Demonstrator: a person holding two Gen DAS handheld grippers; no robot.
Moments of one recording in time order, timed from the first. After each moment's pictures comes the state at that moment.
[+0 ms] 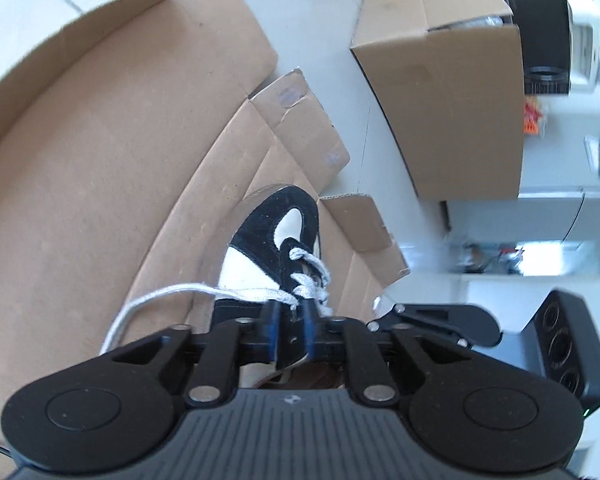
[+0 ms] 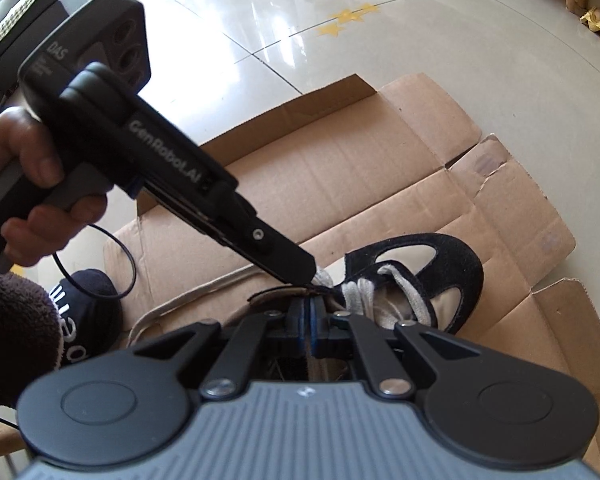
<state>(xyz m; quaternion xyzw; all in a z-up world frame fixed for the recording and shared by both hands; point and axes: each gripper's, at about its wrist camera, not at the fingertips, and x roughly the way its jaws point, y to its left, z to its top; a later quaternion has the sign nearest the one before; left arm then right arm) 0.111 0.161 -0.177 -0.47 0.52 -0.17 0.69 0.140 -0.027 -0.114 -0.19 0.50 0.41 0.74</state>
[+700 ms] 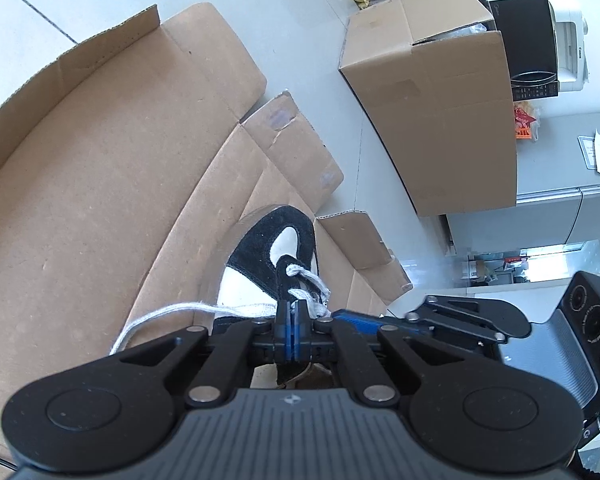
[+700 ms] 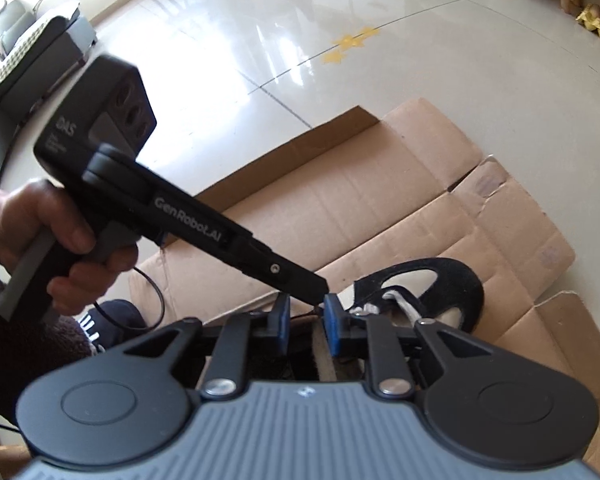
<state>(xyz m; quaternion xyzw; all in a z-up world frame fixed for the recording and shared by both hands) 0.101 0.164 -0.166 -0.44 0.49 -0.16 0.73 0.149 -0.031 -0.097 -0.15 0.50 0.43 0.74</state>
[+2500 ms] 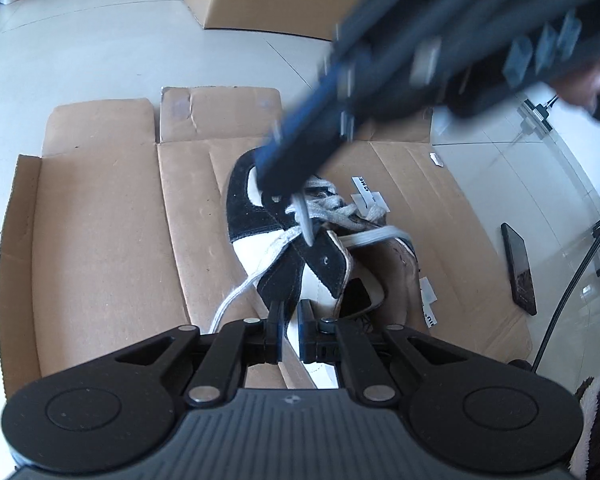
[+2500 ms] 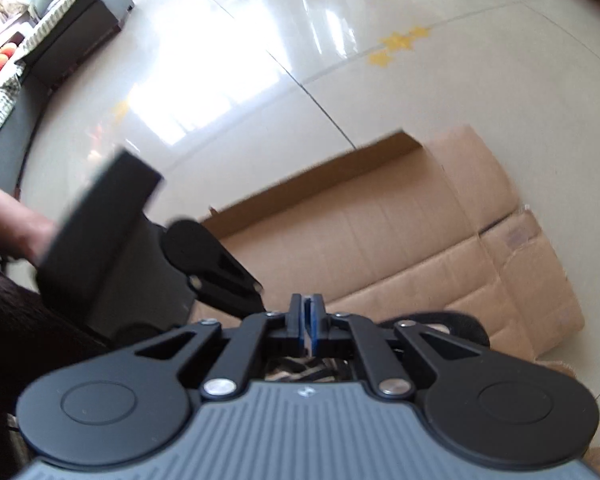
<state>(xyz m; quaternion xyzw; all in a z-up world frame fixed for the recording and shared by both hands) 0.088 0.100 -0.145 -0.03 0.49 -0.29 0.82 0.189 0.015 -0.034 -0.19 0.52 0.49 0.68</state>
